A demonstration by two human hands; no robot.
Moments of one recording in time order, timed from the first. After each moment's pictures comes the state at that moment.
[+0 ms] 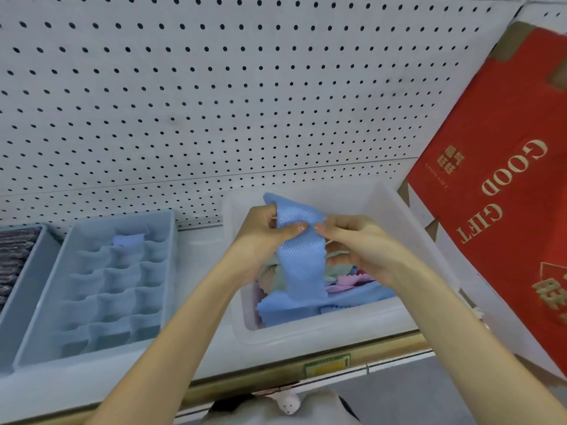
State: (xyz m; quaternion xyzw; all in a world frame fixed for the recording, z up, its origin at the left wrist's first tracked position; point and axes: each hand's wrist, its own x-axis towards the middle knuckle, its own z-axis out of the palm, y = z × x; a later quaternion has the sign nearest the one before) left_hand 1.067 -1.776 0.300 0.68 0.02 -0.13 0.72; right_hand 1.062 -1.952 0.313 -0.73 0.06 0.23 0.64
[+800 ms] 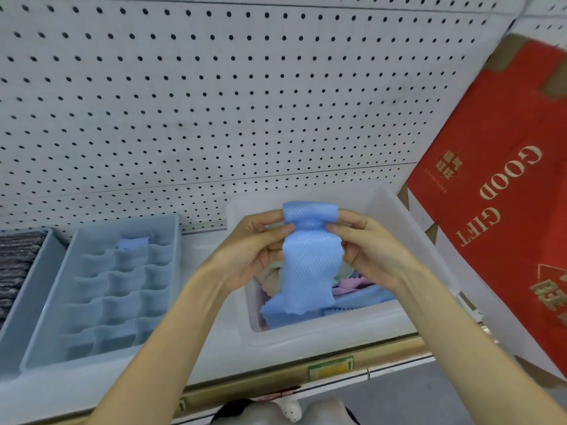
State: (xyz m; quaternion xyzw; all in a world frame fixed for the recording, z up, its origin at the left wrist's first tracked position) left_hand 1.055 -1.751 0.307 0.54 -0.05 -0.23 0.81; right_hand 1.058 -1.946 0.312 -0.58 -0.01 0.20 0.79
